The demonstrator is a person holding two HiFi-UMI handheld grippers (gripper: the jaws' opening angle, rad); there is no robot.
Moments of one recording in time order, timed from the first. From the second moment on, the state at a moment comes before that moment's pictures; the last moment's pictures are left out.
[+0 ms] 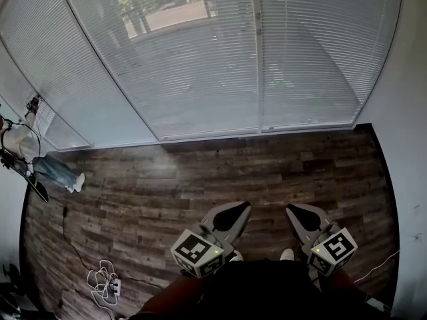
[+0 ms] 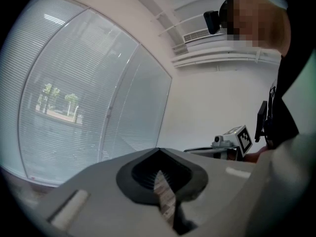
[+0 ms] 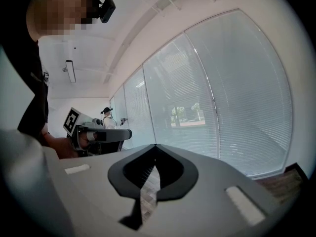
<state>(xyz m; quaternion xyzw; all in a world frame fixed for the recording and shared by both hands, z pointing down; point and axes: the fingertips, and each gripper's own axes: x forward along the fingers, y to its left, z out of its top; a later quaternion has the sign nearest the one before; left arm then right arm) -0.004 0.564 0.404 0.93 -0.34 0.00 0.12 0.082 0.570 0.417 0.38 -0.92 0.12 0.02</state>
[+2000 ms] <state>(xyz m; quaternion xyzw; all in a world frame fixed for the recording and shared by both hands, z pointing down) -0.020 0.412 0.403 0.93 -0.34 -0.01 0.13 0.065 0.405 0.416 0.39 -0.91 0.13 0.01</state>
